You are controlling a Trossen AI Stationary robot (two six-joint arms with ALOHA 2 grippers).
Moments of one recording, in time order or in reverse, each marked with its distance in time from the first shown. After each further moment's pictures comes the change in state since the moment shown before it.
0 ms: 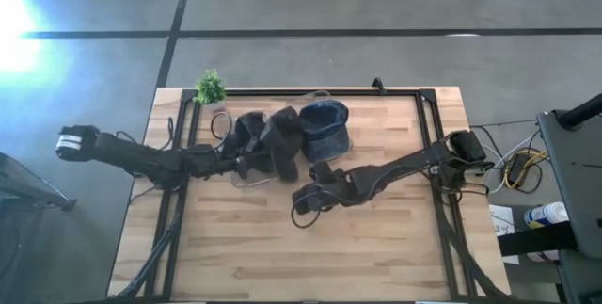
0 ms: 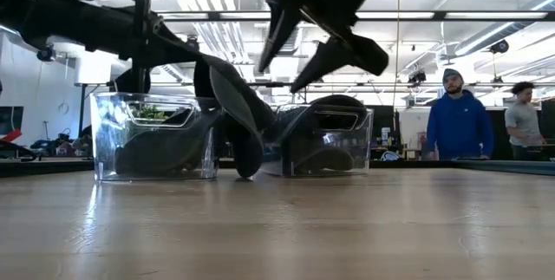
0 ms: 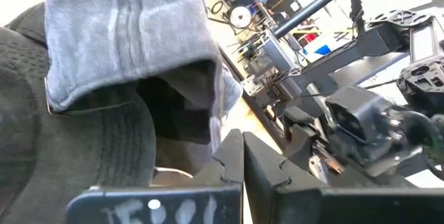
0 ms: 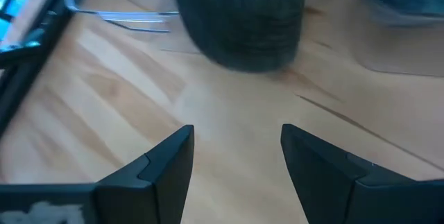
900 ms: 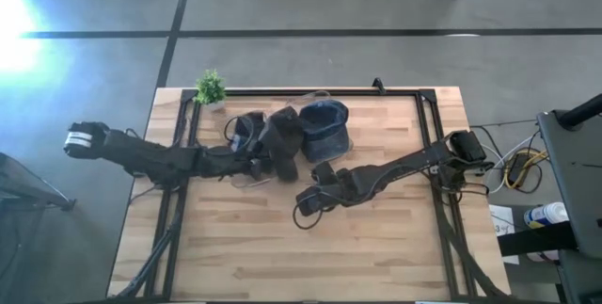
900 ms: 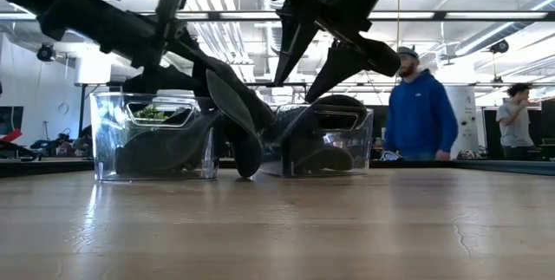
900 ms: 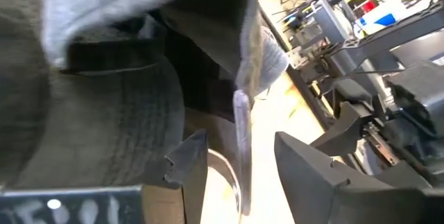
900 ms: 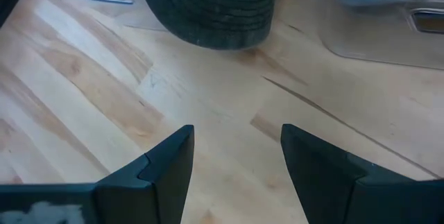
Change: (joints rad) left arm -0.002 0.157 0.148 -0.222 -0.011 -0.081; right arm 0.000 0.000 0.000 -0.101 -0.027 -0.026
